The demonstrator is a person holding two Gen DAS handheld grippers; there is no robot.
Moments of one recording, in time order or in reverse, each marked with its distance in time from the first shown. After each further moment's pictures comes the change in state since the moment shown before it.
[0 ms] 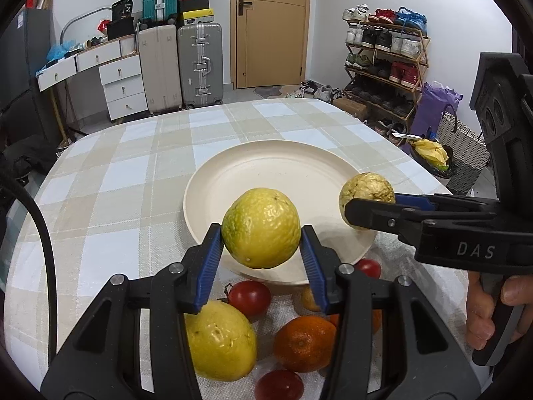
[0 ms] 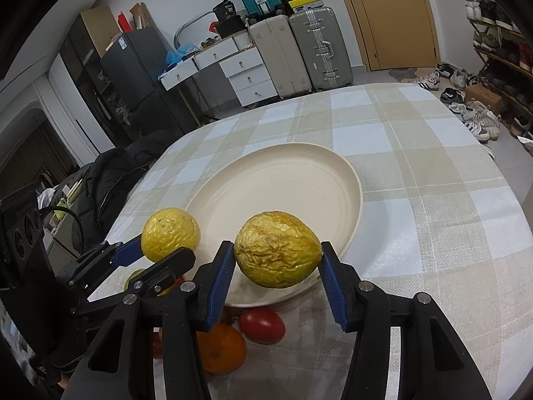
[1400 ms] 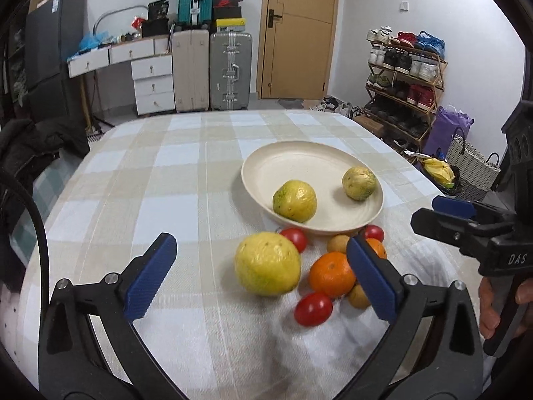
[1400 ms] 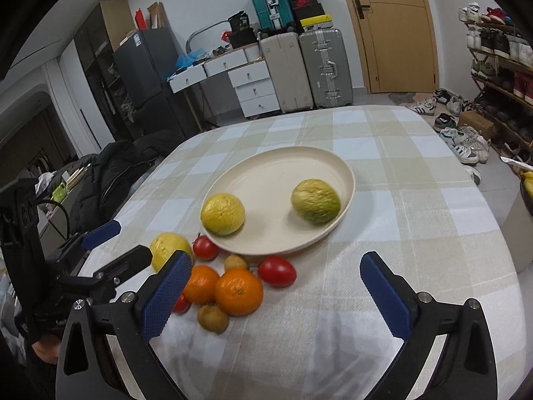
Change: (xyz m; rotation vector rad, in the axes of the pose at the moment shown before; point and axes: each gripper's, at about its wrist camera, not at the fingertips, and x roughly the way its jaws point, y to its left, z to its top) left arm -0.091 0.032 -0.049 -0.105 -0.055 0.063; right arm -0.056 0.029 -0.044 -0.100 -0.068 -0.041
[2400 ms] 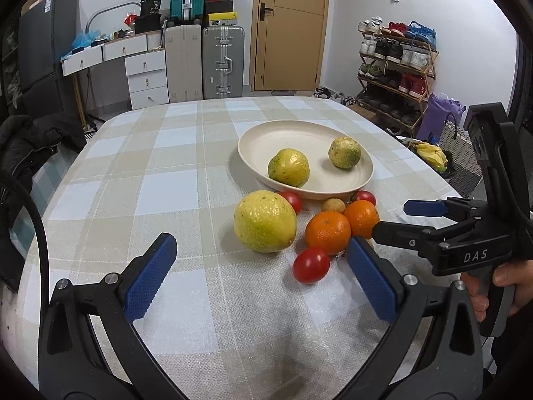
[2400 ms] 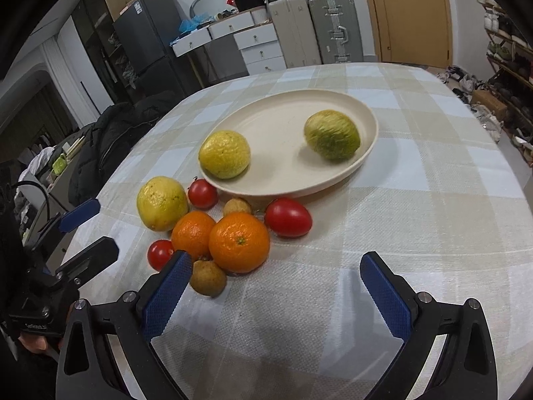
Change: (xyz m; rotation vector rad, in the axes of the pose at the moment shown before) left arm -0.018 -0.005 -0.029 0.040 0.034 -0.014; right arm 0.035 0.005 -0.028 -0.018 0.168 0.031
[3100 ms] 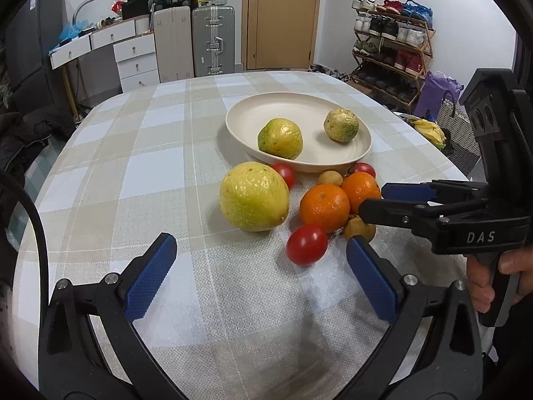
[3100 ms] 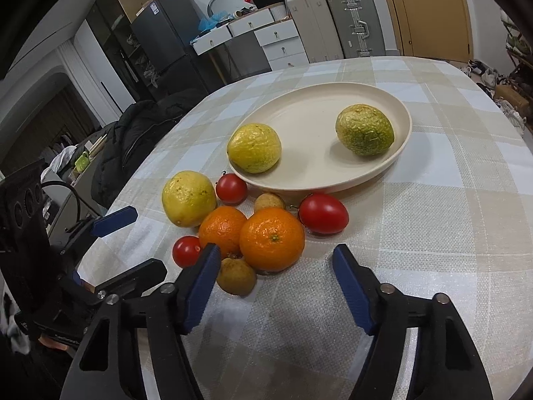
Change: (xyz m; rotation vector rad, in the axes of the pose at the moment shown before) left arm 0.023 -0.006 -0.005 0.032 0.095 -0.018; right arm 0.008 0.007 0.000 0.002 0.011 0.114
